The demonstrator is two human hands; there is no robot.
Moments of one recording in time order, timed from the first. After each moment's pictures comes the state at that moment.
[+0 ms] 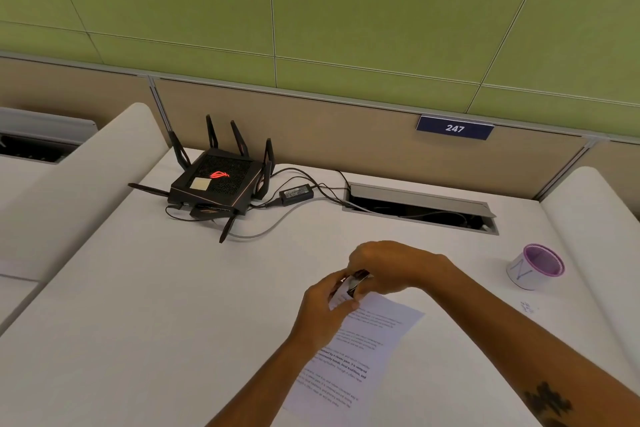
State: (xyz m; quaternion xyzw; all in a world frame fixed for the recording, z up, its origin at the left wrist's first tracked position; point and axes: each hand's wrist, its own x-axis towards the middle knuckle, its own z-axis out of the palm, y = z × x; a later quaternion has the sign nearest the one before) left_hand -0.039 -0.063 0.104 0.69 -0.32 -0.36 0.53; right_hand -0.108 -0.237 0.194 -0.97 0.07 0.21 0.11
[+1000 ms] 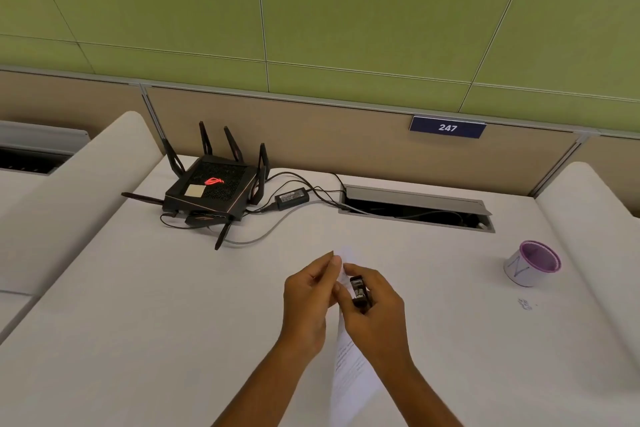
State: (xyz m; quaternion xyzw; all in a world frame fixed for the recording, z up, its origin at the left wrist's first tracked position) left_hand -0.047 -0.065 0.163 0.57 -0.10 -0.37 0.72; right_hand -0.147 -0.124 0.149 -0.76 0.33 -0.36 0.42
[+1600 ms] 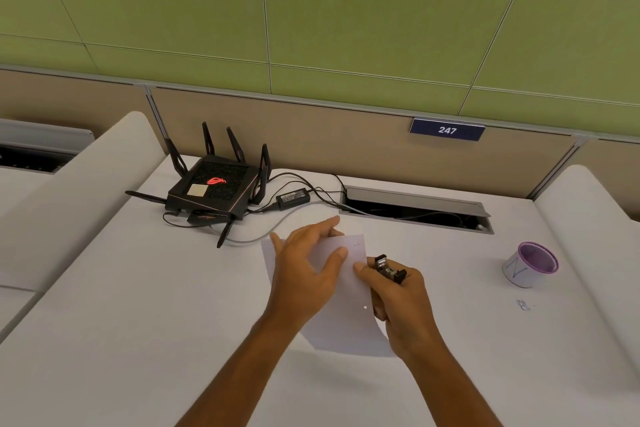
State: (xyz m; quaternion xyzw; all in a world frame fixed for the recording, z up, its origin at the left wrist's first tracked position) left_hand -0.016 -0.055 0.200 0.74 -0.40 -0.13 0.53; right_hand -0.162 -0.141 0.209 -0.55 0.39 -0.29 0.68
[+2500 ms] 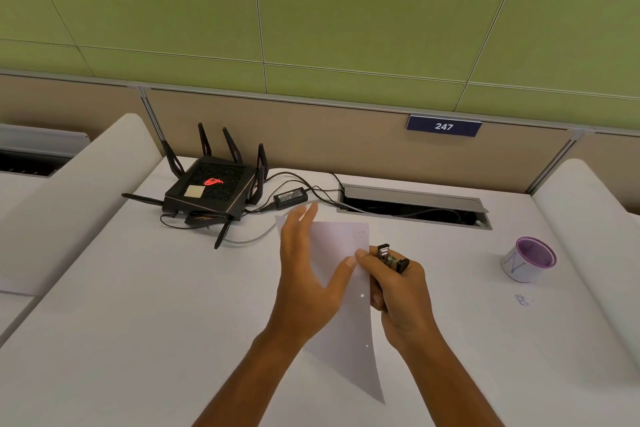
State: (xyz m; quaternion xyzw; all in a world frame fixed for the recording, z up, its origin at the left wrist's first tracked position) left_hand -0.035 -0.049 0.205 0.74 -0.41 -0.09 0.53; right_hand -0.155 -0.141 0.219 -0.50 0.42 -0.31 0.69
